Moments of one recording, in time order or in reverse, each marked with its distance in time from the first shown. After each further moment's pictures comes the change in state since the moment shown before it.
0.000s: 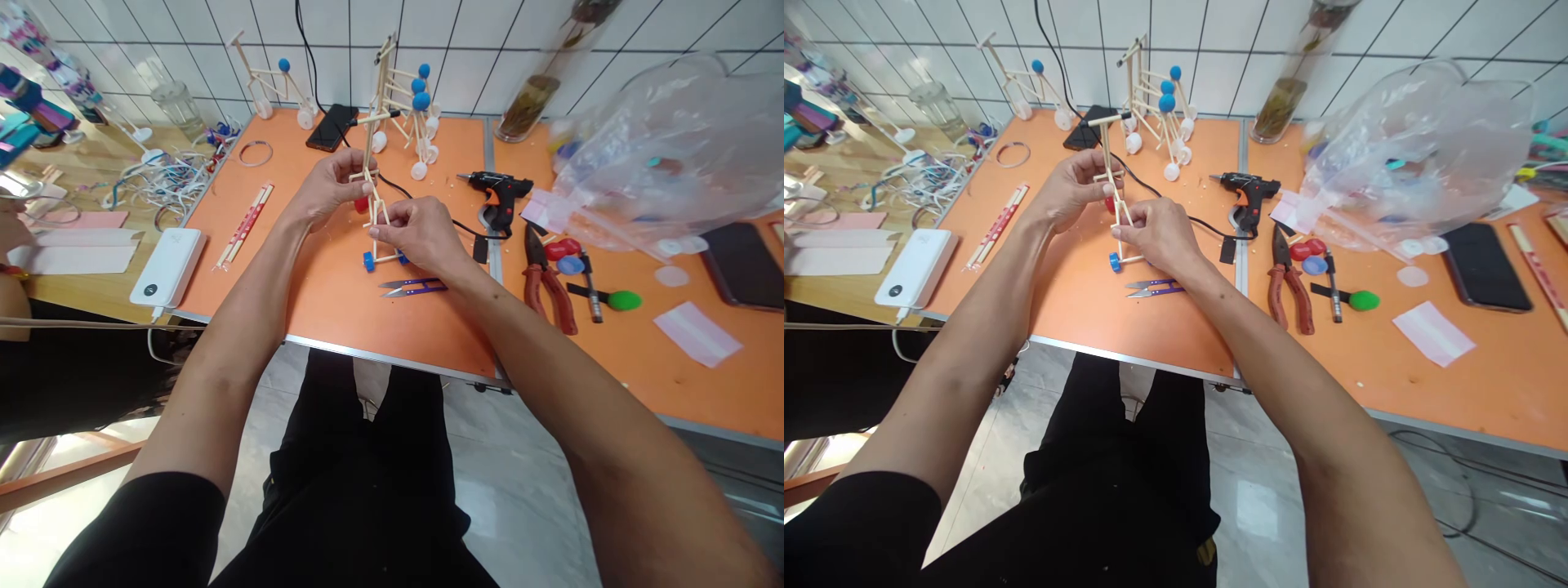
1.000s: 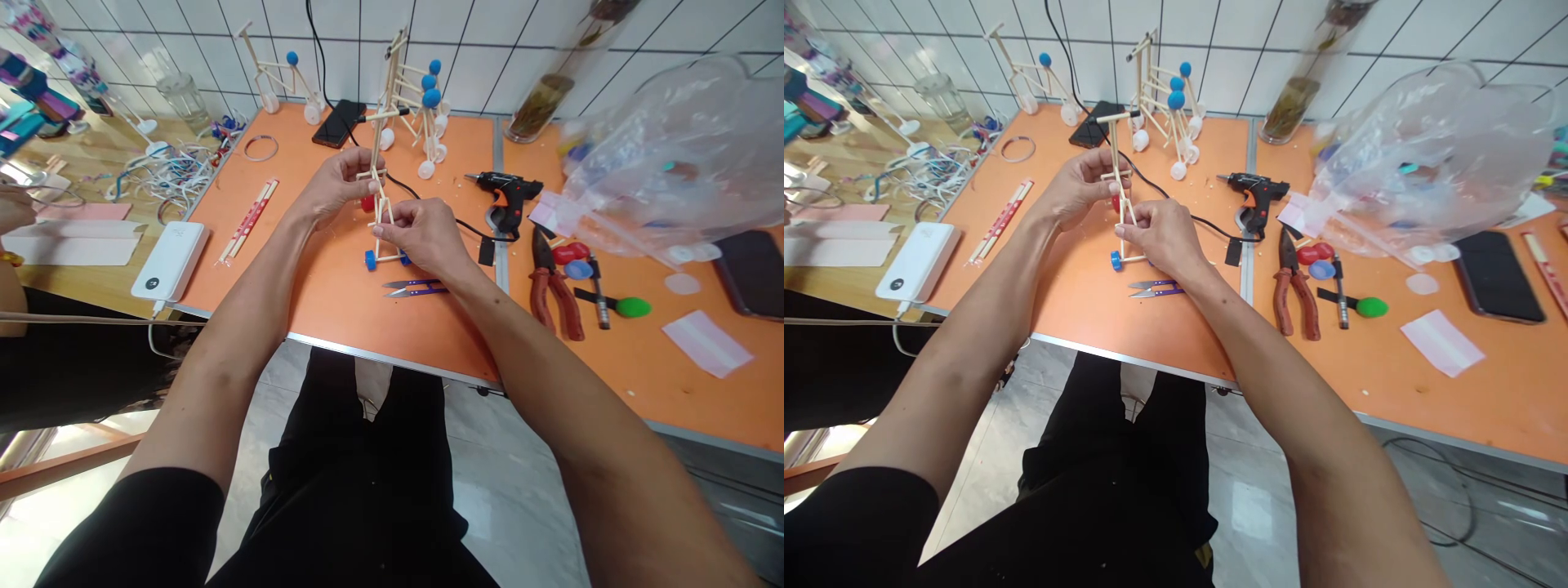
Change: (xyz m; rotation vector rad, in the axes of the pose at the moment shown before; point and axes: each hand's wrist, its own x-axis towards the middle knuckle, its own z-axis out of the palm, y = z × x) left_hand -0.006 0.005 0.003 -0.030 -0.016 -0.037; right_hand 0.006 0.016 0.014 0.052 0.050 -0.050
